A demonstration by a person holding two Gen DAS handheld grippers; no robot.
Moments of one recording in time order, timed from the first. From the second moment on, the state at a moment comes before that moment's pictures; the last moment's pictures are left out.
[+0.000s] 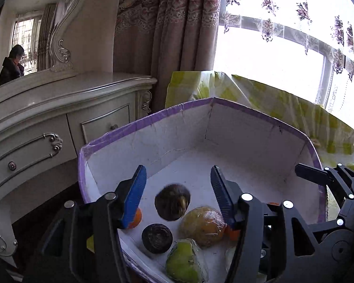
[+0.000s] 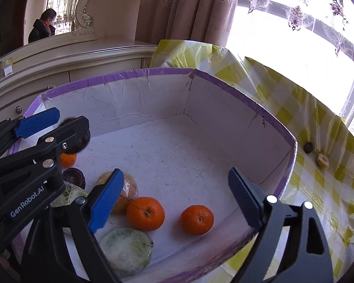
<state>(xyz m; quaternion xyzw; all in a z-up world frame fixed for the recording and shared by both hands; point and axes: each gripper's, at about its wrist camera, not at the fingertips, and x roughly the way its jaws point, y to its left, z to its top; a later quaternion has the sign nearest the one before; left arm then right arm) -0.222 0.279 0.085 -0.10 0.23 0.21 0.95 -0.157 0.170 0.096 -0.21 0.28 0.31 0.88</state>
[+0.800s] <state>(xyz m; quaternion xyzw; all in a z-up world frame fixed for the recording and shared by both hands) -0.237 0.195 0.134 0.00 0.11 0.23 0.97 -0.156 0.052 0.116 -0.06 0.22 0.31 0.92</state>
